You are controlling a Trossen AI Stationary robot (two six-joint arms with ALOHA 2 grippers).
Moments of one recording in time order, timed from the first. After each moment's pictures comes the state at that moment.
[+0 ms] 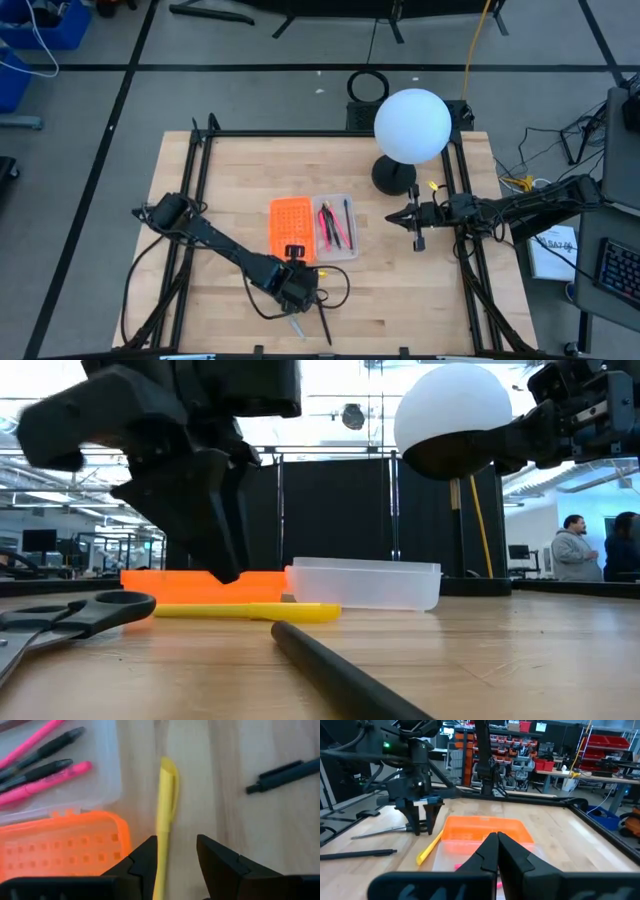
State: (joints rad) left arm -0.50 1.98 1.36 -0.65 -0.32 -0.35; right arm 0.10 0.66 0.06 0.57 0.08 -0.08
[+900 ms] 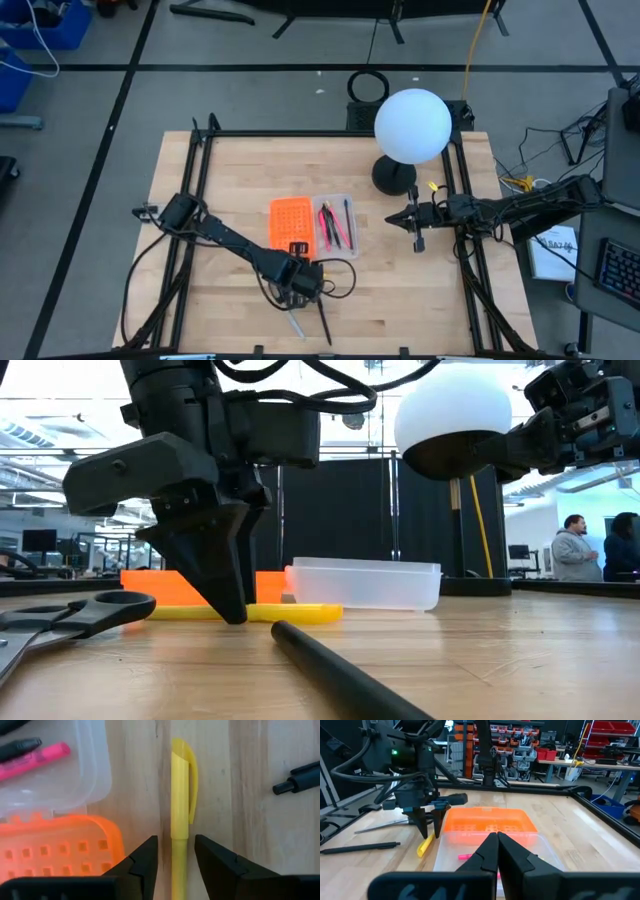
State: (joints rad) left arm -0.42 2.08 1.37 -0.64 -0.21 -0.34; right arm 0.10 0.66 0.06 0.53 0.08 -0.04
